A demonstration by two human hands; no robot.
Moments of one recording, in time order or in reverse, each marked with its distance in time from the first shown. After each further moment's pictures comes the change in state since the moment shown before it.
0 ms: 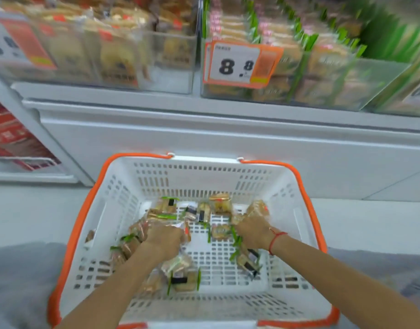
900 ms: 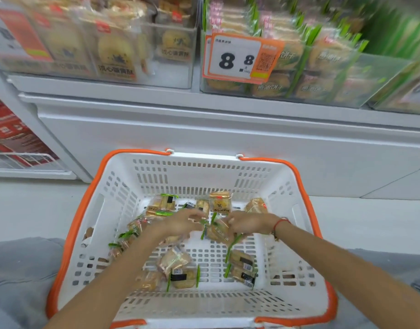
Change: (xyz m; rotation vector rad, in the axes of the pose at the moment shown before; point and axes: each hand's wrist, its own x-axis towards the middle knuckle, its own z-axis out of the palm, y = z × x) left_hand 0.007 0.018 -0.030 -0.859 -0.046 0.082; right_hand -0.003 0.003 -0.025 1.075 -0.252 -0.075
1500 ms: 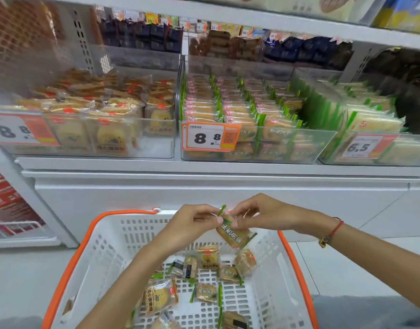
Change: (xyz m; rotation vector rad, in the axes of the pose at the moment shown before) left_hand -0.061 0.134 -0.042 -0.288 0.332 0.469; right_hand -0.160 -0.062 -0.084 0.044 0.464 -0.407
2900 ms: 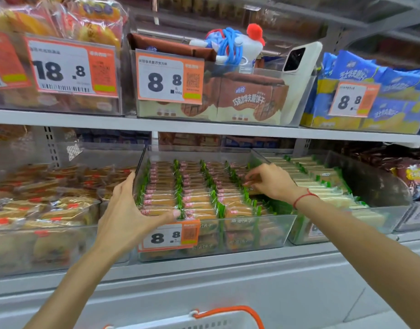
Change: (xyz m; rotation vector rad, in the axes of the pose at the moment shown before) left_hand 0.078 0.133 -0.073 0.558 0.606 0.173; right_hand 0.045 -0.028 -0.222 -0.816 0.806 0.017
